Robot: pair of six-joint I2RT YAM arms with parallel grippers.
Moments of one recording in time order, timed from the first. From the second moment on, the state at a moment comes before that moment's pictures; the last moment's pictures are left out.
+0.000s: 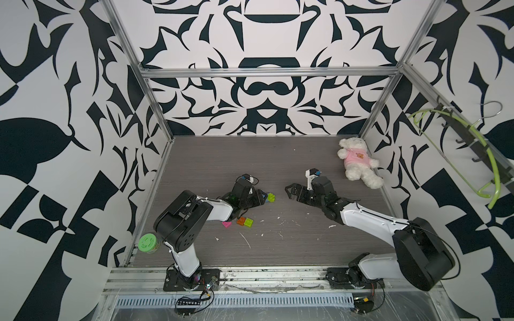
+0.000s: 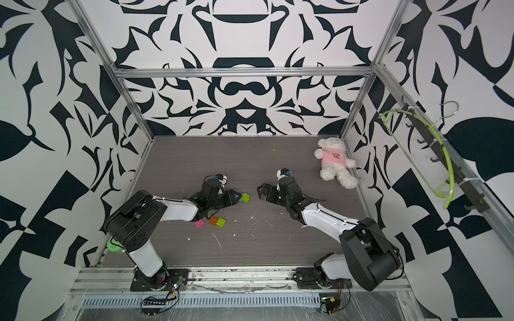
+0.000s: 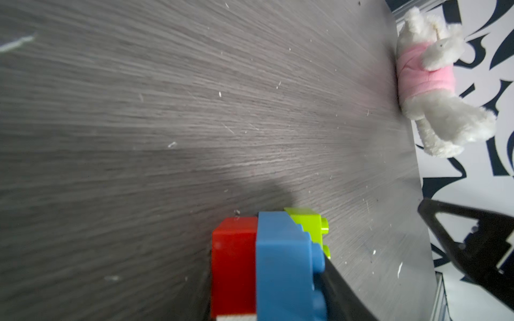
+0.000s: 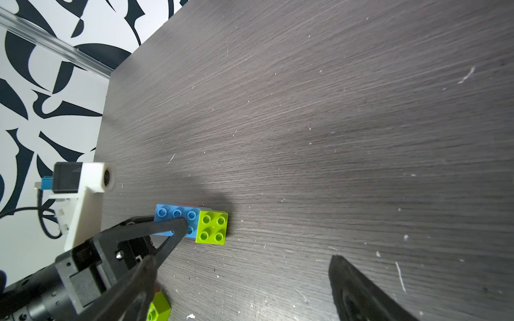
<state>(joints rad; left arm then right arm) -0.63 1.75 0.67 0.43 0.22 -0.80 0.50 1.35 0.60 0.10 -0.15 0.74</state>
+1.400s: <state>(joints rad) -0.53 1.94 0.54 1.33 0.38 -1.41 0.63 1.95 0.61 1.26 -0.18 1.42</state>
